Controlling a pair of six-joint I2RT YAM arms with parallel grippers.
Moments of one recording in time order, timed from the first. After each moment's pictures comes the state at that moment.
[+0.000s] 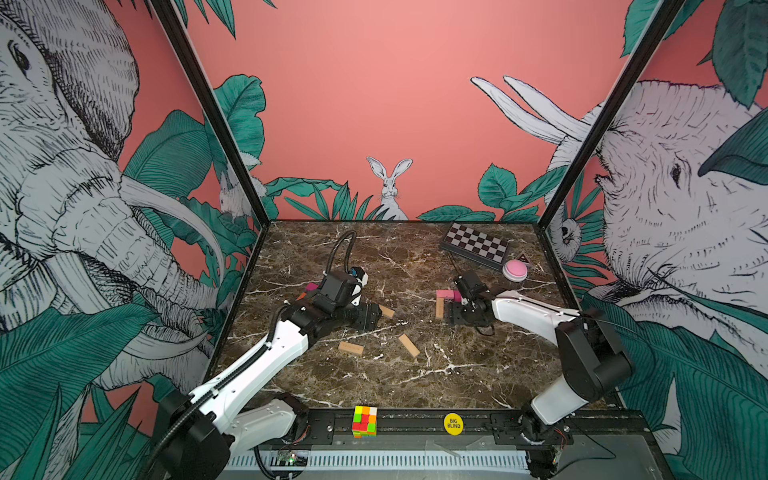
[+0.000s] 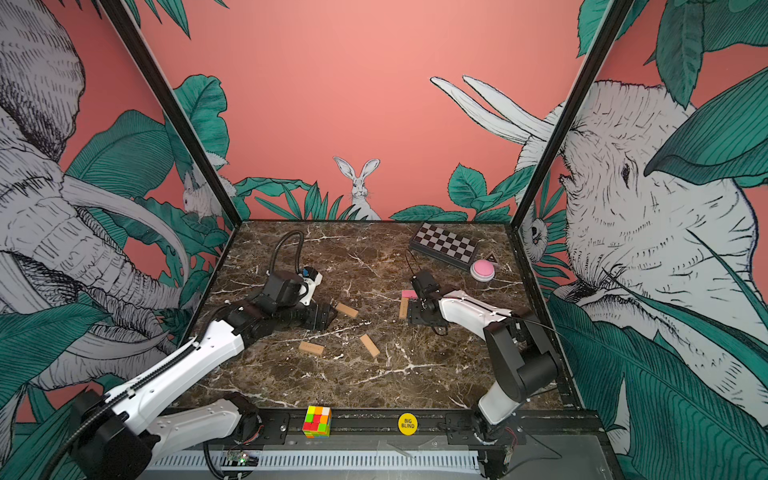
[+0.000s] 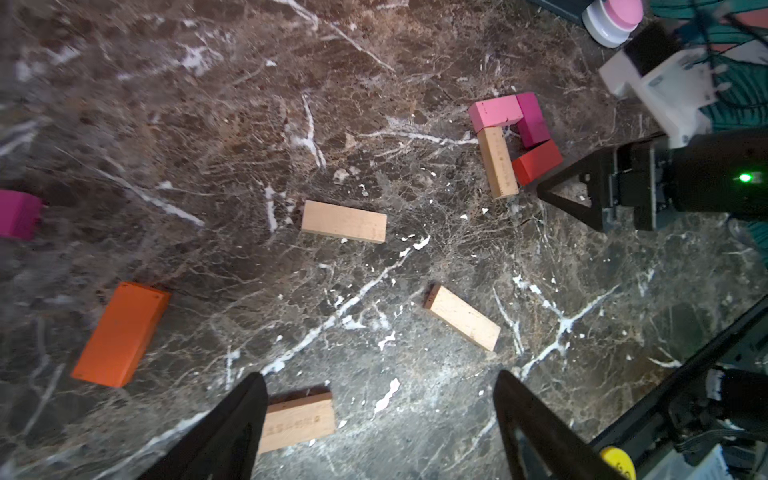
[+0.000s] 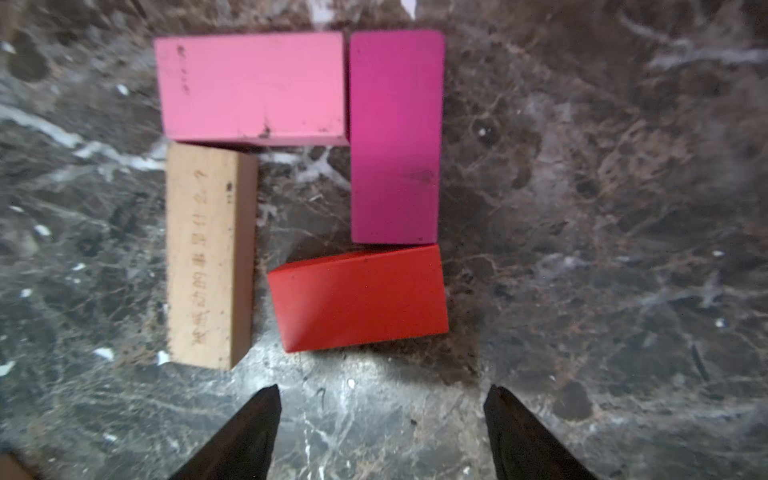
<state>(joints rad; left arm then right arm) -0.61 1.14 0.88 -0.62 0.14 -0.34 0.49 1.58 0.92 -0.57 0.09 0.47</state>
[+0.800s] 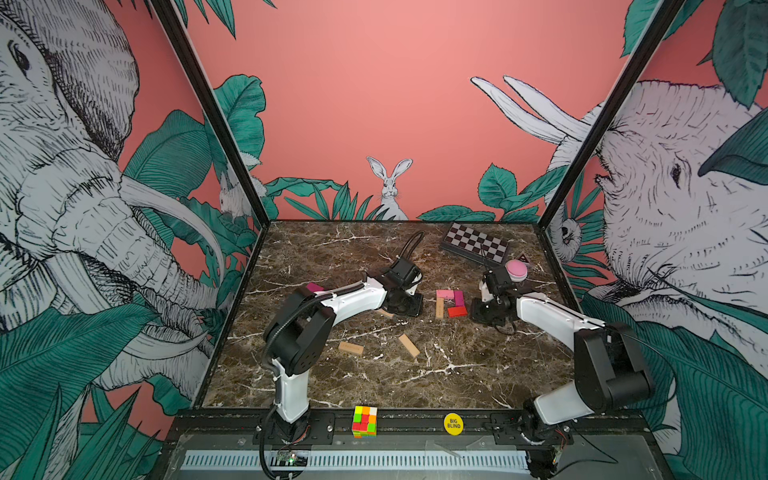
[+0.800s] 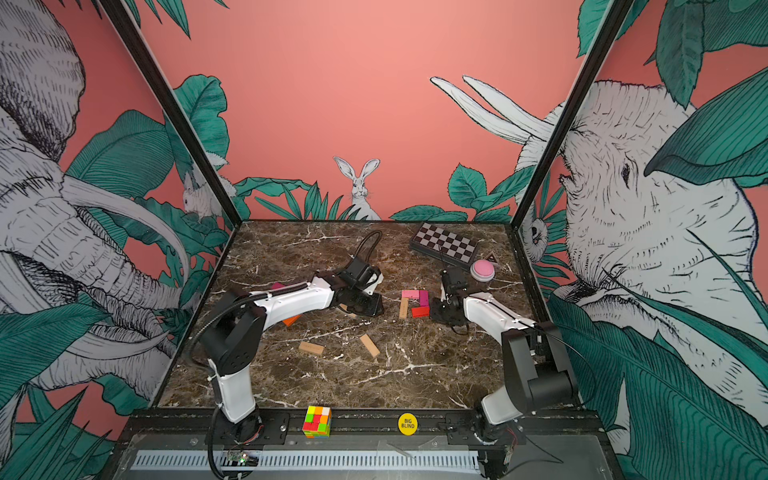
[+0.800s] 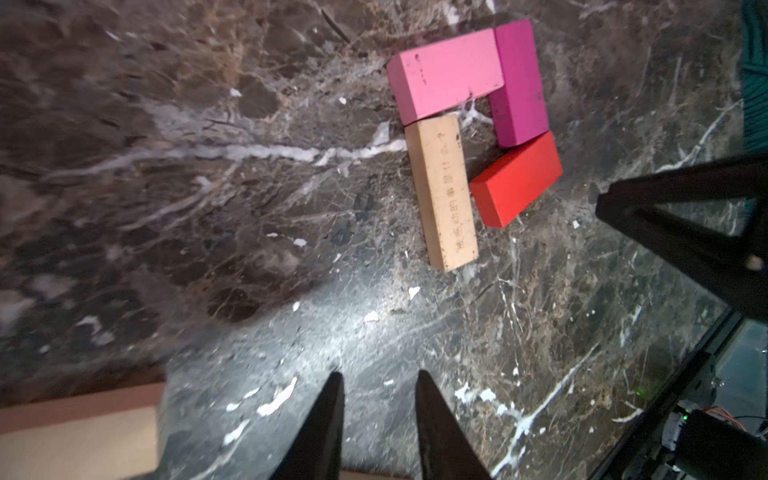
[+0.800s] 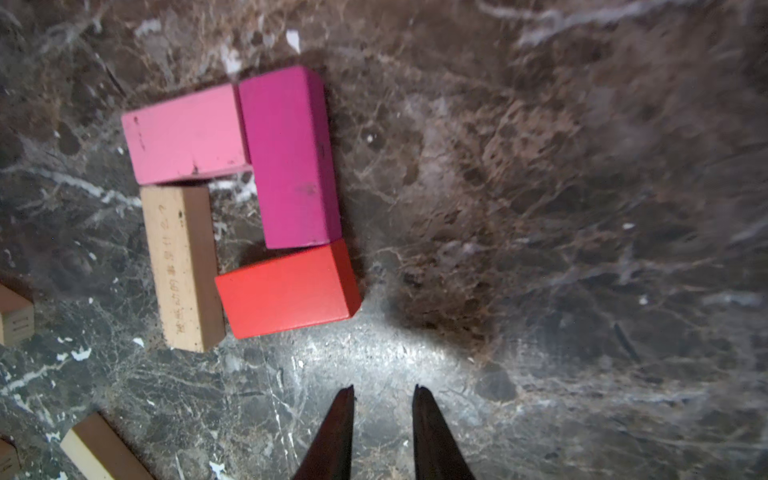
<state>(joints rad) -0.77 1.91 1.32 -0.49 0.28 -0.46 0.27 1.51 0.83 -0.55 -0.16 0.41</state>
